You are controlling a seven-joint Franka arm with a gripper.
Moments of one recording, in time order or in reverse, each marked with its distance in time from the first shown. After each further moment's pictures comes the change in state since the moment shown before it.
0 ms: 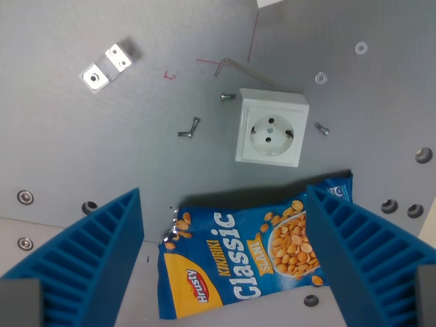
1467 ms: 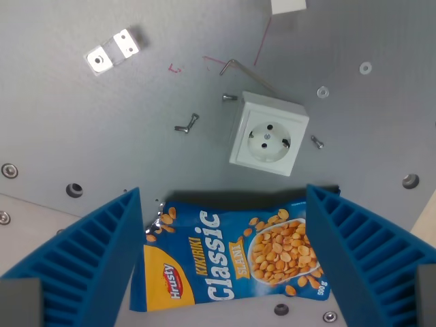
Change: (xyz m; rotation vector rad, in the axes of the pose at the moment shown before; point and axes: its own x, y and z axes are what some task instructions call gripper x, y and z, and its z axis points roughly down) arm 0.000 0.000 0.000 0.000 0.000 -0.150
